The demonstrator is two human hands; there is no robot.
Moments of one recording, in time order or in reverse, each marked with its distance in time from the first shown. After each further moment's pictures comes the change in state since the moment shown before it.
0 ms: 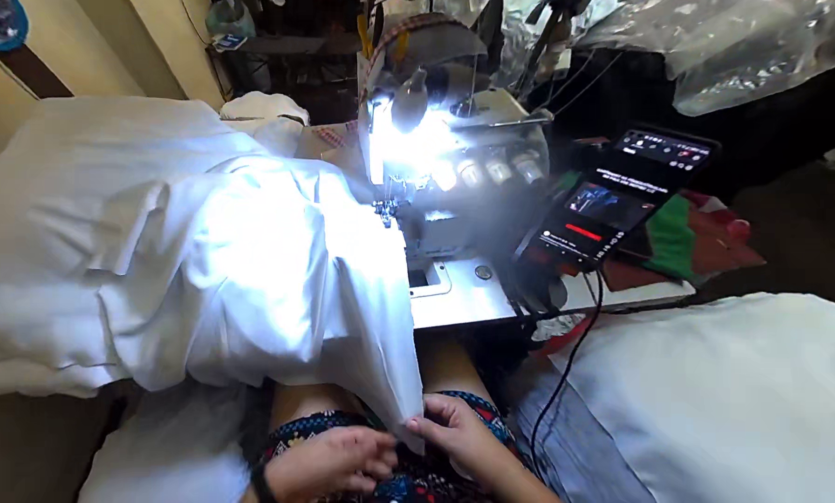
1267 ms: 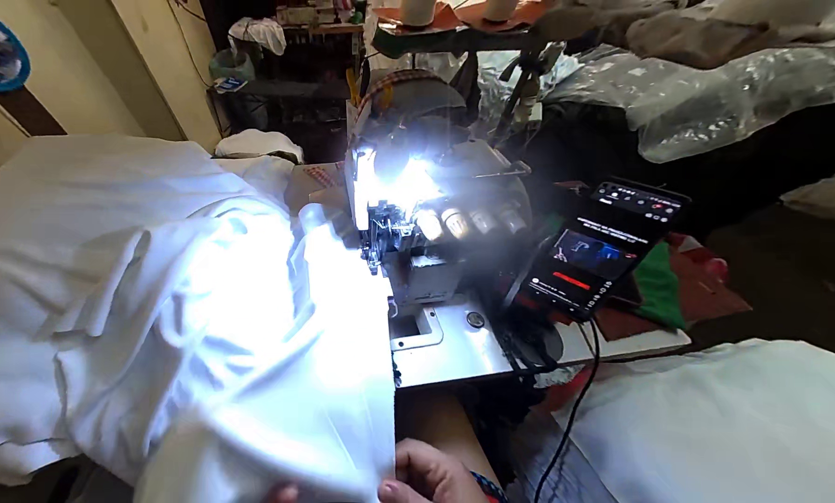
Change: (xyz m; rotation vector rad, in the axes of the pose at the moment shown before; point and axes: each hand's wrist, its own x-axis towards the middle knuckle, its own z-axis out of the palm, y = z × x) left_hand -0.025 0.043 0.018 0.992 1.299 0.852; right_hand 0.013 -0.066 0.024 -0.076 0.050 -0.138
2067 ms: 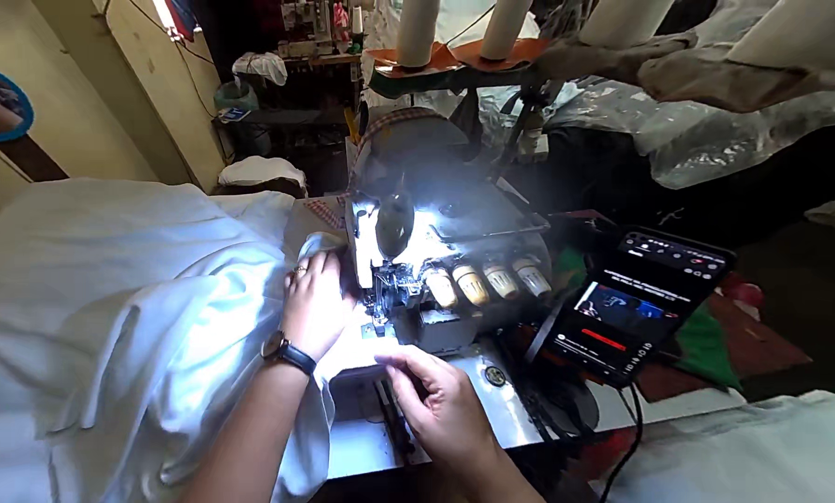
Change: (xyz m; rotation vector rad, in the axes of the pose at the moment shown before) left_hand 0.242 -0.004 0.135 0.416 -0.423 0.070; right_hand 0.135 -0.041 -0.035 -0.602 0.435 -0.549
